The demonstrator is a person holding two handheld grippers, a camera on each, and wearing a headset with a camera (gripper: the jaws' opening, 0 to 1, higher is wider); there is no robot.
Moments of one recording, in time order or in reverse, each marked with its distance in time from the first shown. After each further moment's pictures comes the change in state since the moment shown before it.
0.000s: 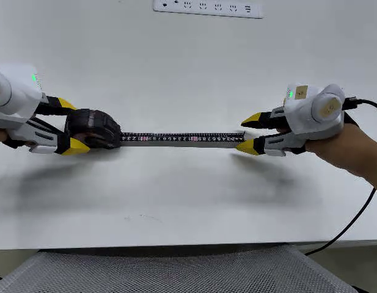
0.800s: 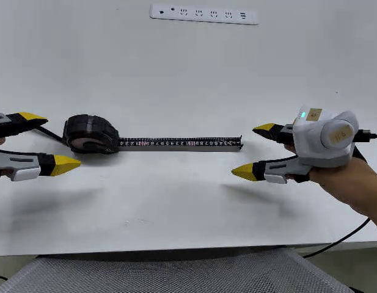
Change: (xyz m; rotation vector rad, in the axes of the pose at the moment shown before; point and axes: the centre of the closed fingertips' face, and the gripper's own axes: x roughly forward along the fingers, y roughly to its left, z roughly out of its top) left arm -0.043 -0.015 -0.008 -0.285 -0.162 0.170; right arm -0.019 0.026 -0.007 0.121 -0.042 -0.123
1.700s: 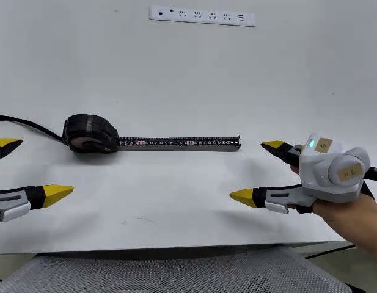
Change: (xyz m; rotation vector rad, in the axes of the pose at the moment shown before) left arm -0.025 -0.025 -0.026 -0.055 -0.072 0.120; right arm -0.016 0.032 -0.014 0.053 -0.027 -0.059
